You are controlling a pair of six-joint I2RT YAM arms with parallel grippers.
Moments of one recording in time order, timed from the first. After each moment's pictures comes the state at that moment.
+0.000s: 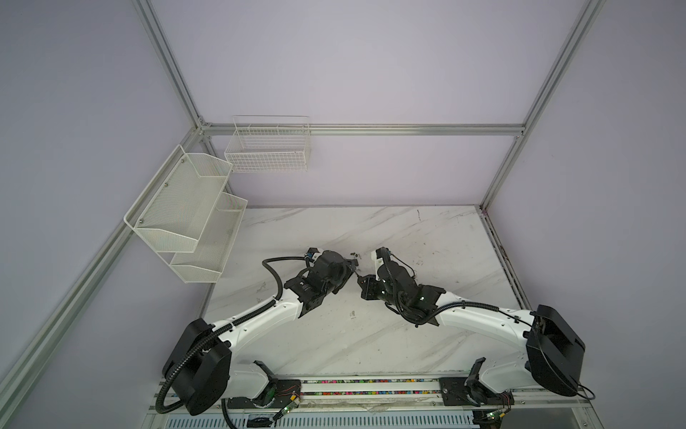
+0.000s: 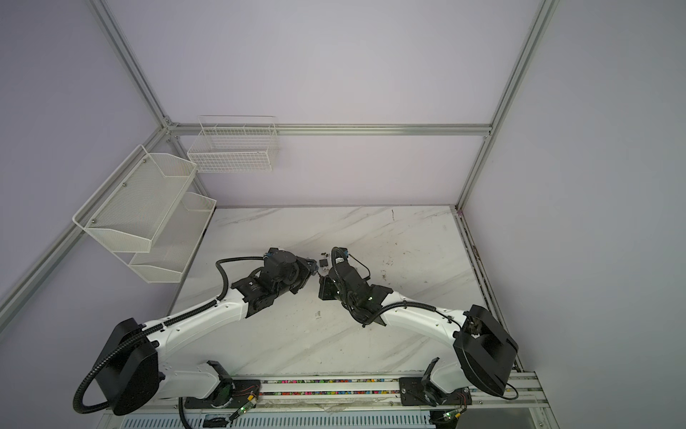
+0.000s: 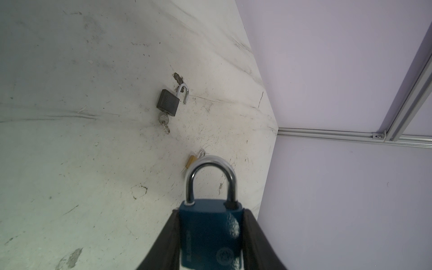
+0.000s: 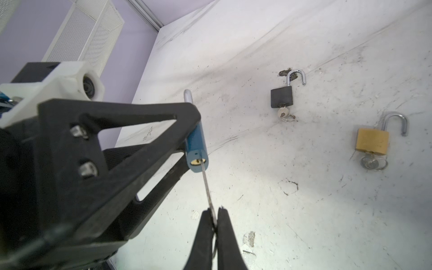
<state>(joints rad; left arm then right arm) -0.68 1.34 0.87 -0.12 -0.16 -1.43 0.94 1.43 0.89 -0.02 0.11 0.79</state>
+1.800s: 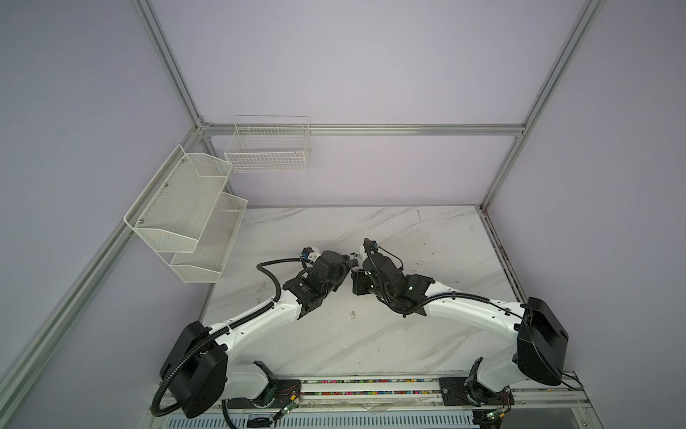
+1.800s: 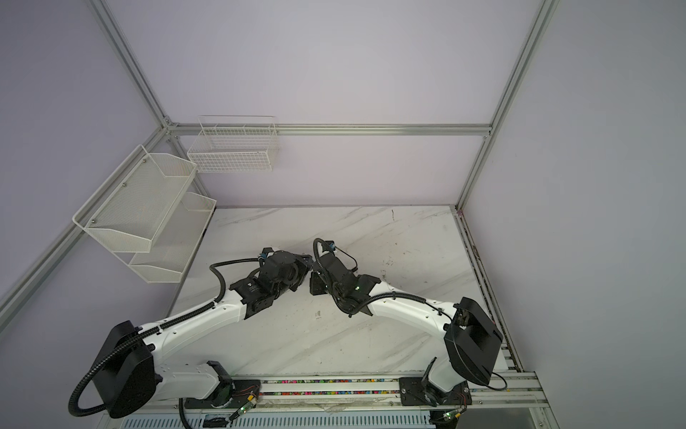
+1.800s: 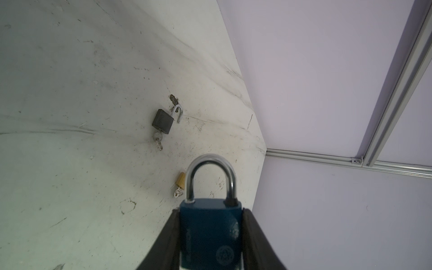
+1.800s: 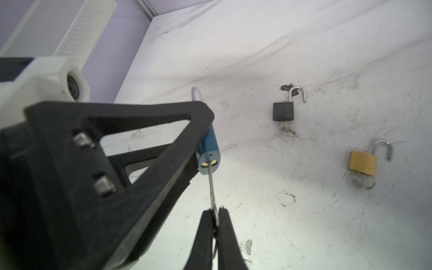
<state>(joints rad) -0.71 1.31 0.87 -0.12 -0.25 -1.49 0.98 1.52 1.10 -0.20 0.15 0.71</state>
